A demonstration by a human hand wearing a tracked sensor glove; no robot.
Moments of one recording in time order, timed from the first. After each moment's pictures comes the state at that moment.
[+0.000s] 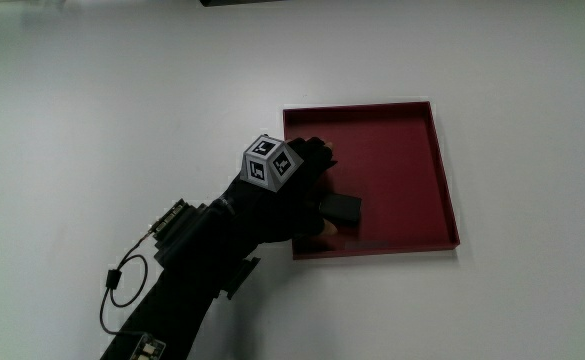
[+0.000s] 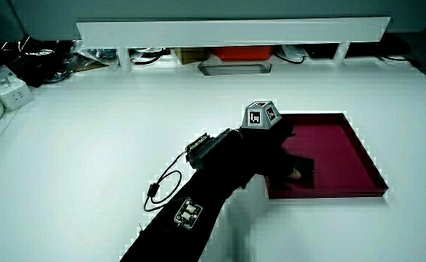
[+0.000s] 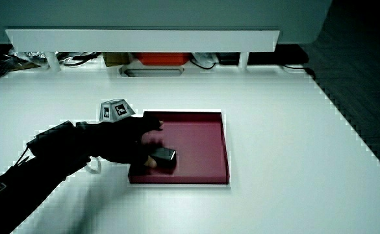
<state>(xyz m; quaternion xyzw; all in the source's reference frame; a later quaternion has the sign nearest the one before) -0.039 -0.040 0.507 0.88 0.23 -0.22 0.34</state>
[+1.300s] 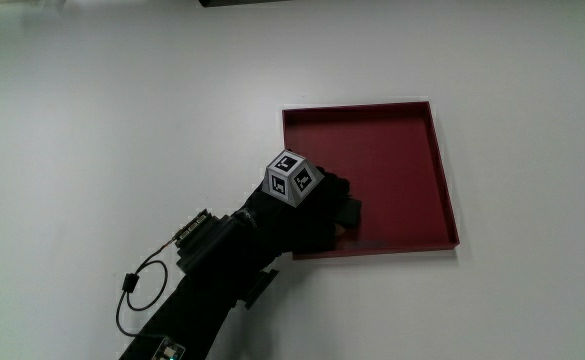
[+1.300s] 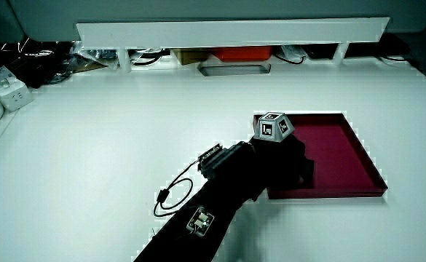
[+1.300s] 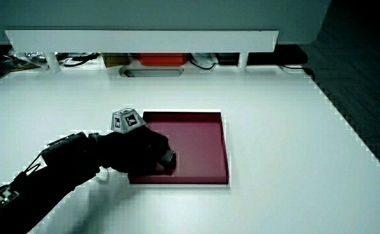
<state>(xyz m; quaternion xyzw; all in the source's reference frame) -0.014 -0.023 0.520 0.88 0.27 -0.22 0.32</state>
